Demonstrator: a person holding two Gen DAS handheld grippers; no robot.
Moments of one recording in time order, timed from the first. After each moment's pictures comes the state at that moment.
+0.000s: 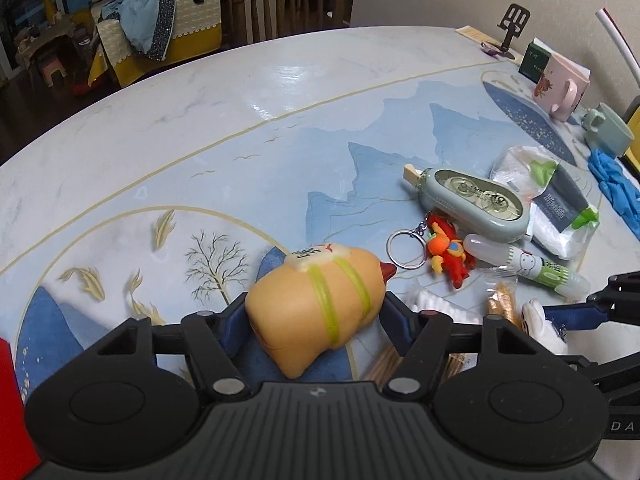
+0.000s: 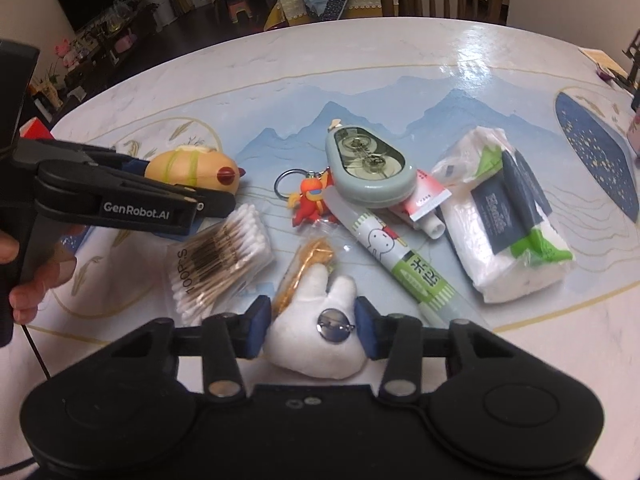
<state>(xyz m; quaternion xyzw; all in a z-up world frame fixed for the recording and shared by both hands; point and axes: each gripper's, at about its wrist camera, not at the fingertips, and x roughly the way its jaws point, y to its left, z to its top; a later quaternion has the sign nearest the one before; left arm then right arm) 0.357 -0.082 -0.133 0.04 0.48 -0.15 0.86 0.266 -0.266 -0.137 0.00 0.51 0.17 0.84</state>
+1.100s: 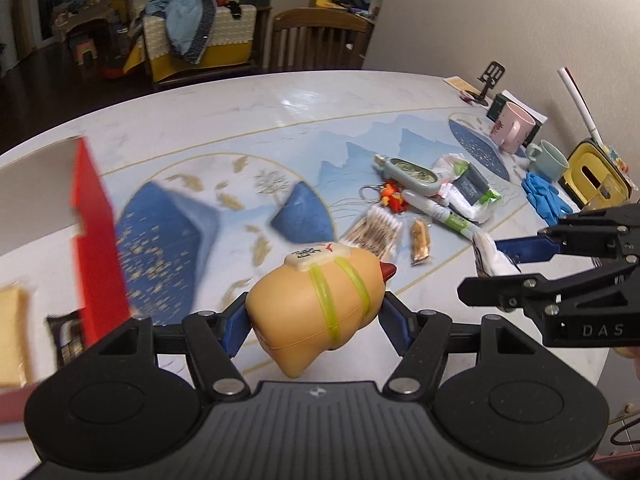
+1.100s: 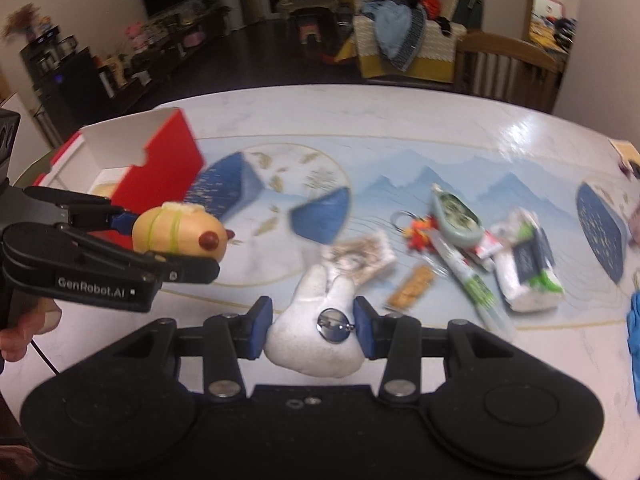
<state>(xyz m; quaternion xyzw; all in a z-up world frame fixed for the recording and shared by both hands) 0.193 -0.002 -0.042 -0.04 0.45 -0.13 0.88 0.180 -0.195 -0.034 -0.07 0.46 0.26 0.85</state>
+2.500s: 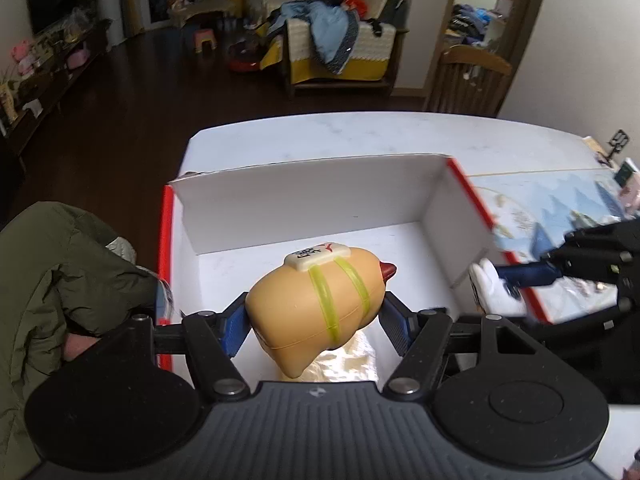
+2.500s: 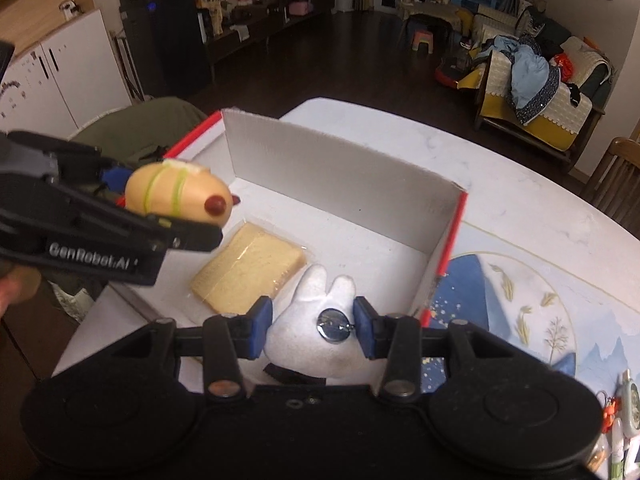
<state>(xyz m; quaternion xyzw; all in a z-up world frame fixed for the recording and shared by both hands) 0.188 0.275 -0.026 -0.05 0.45 0.02 0.89 0.193 0.116 -0.045 -0.18 0.44 0.35 0.80</state>
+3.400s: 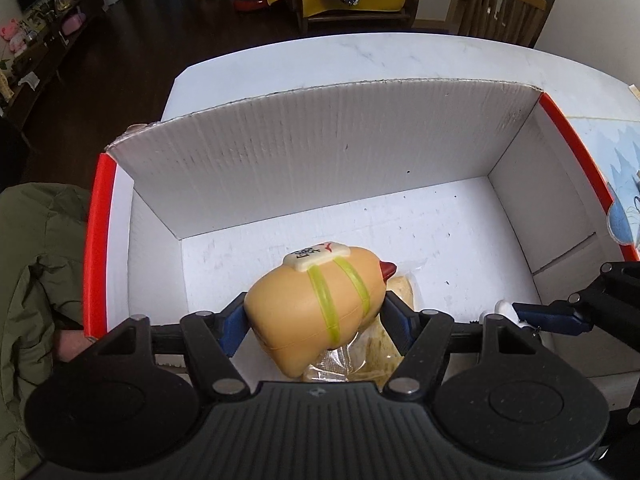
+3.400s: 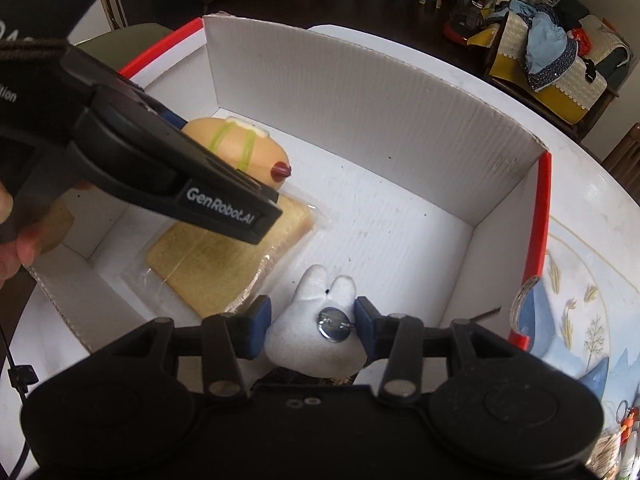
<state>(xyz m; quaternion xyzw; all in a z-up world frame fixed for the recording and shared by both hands) 0.260 0.282 -0.101 -0.02 0.54 0.03 0.84 0.211 0.159 -0.115 -0.23 0.50 0.33 0.77</state>
